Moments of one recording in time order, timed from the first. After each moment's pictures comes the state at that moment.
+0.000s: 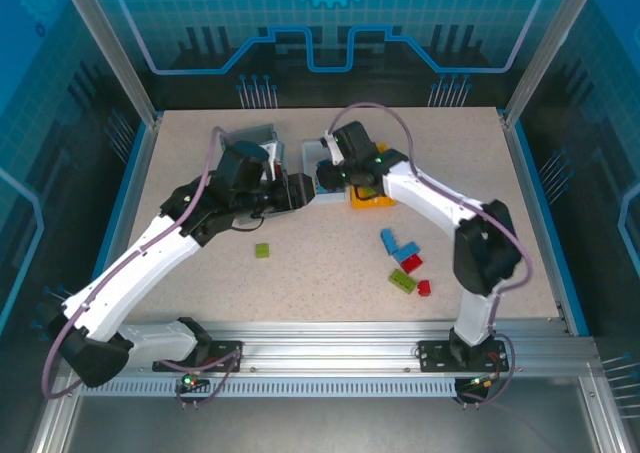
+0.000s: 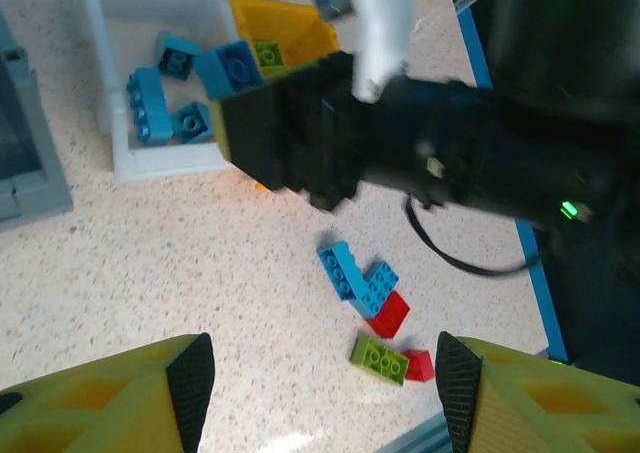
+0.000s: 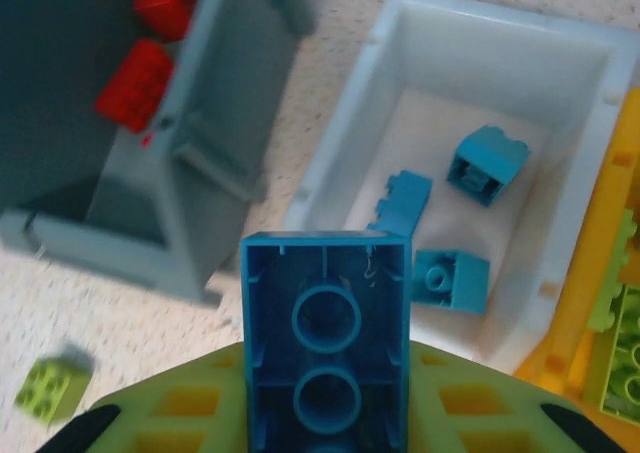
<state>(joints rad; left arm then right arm) -0.63 1.23 1.33 -0.74 0.06 -0.72 0.59 1.90 1.60 -0.54 -0.06 0.23</state>
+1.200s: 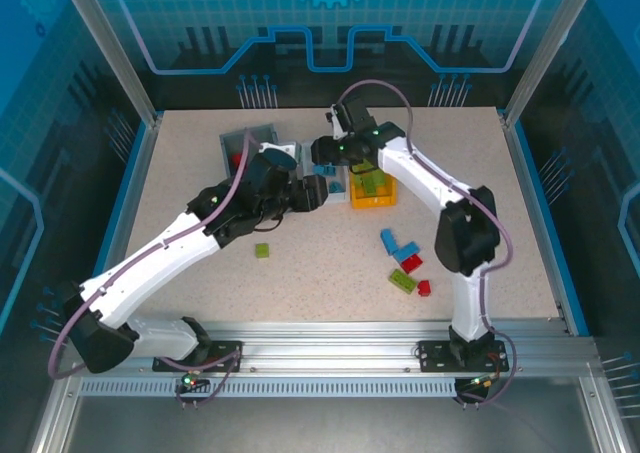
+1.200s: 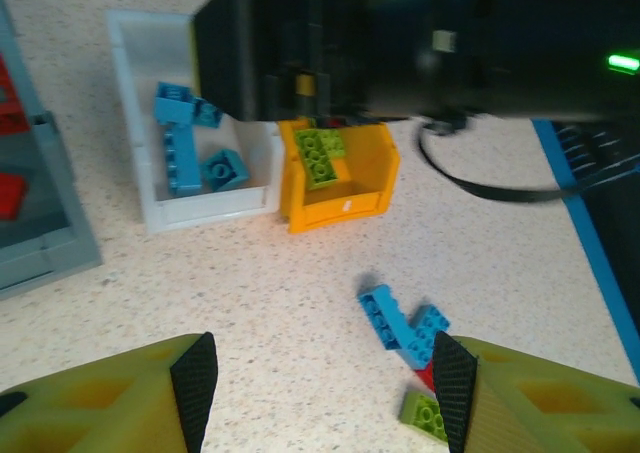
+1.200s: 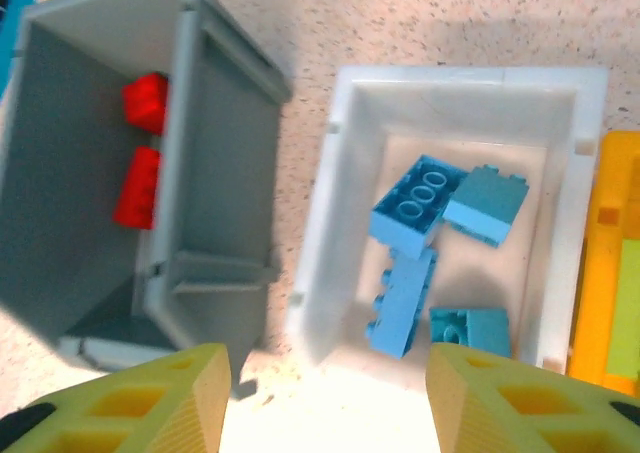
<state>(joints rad) -0.74 1.28 1.31 -0.68 -0.18 -0.69 0.55 1.99 1.82 -0.66 -0.13 0.41</state>
